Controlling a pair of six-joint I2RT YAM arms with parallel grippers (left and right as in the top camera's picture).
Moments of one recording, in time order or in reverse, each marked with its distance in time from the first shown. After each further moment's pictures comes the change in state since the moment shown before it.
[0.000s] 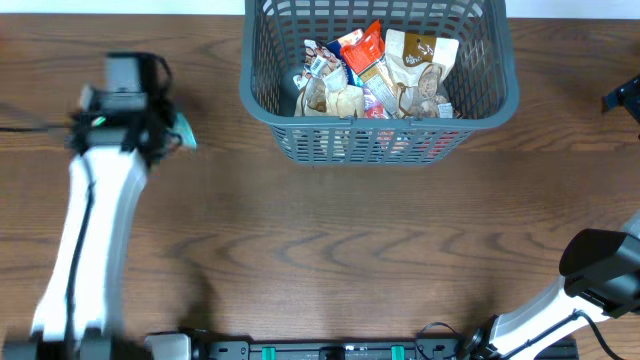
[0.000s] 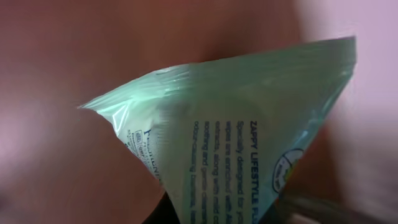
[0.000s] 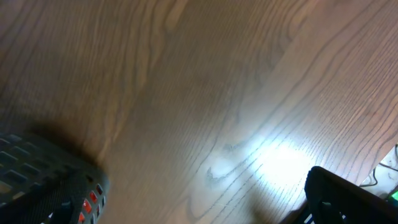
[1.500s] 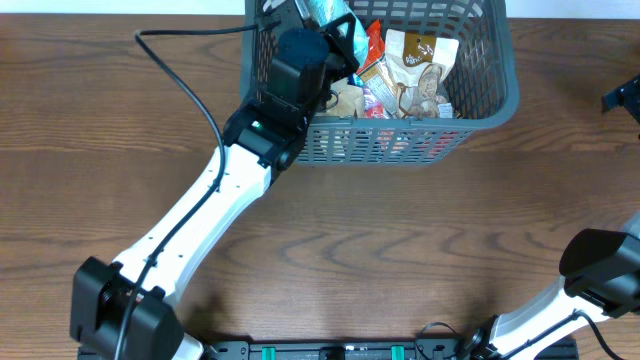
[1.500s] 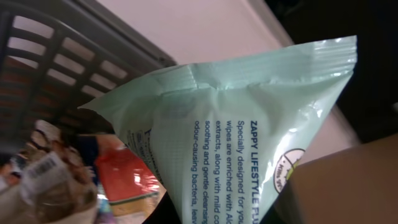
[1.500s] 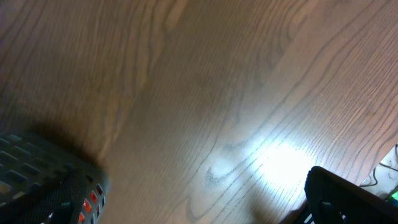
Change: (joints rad) left arm -0.582 0.225 0.082 0.808 0.041 0.282; right arm 0.000 0.000 0.000 0.000 0.000 0.000
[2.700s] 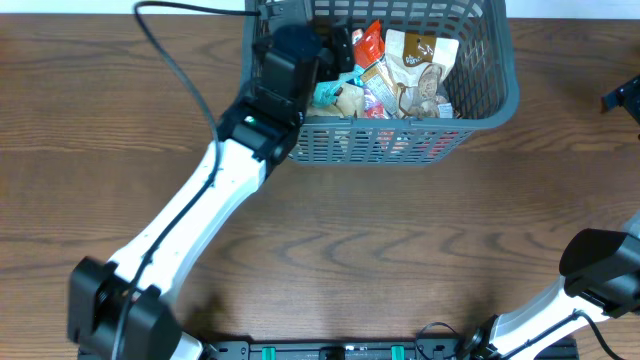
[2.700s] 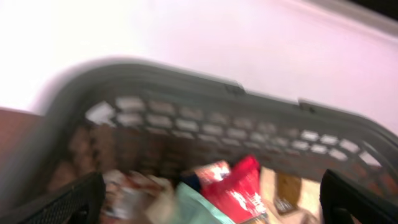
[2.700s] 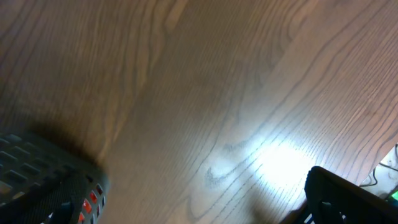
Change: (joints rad) left arm 0.040 -0.032 0.011 -0.100 -0.158 0.442; right arm 0.000 0.000 0.000 0.000 0.000 0.000
